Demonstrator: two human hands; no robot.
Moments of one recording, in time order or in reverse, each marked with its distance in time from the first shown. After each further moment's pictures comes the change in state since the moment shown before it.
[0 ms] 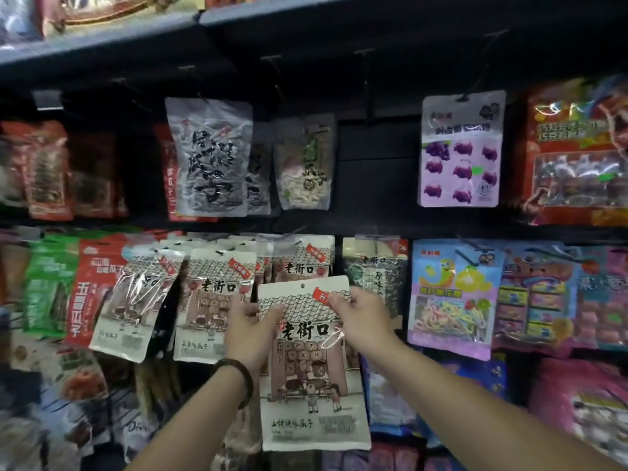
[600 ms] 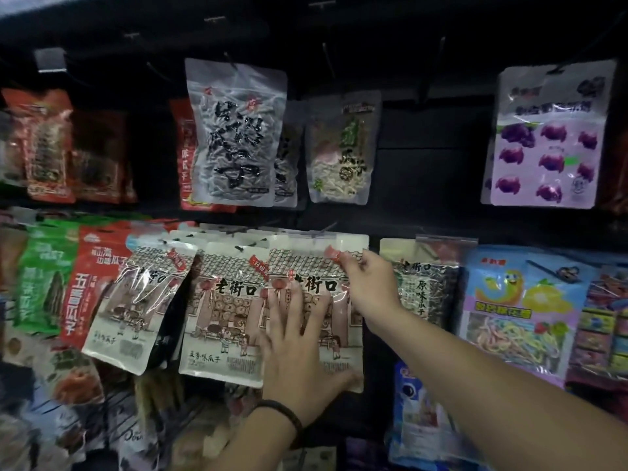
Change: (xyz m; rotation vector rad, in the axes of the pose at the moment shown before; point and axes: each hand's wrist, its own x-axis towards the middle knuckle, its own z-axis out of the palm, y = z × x) left_hand 0.040 -0.062 0.018 1.083 -0.057 0.497; right_hand 0.118 0.003 0.074 0.049 0.181 -0.059
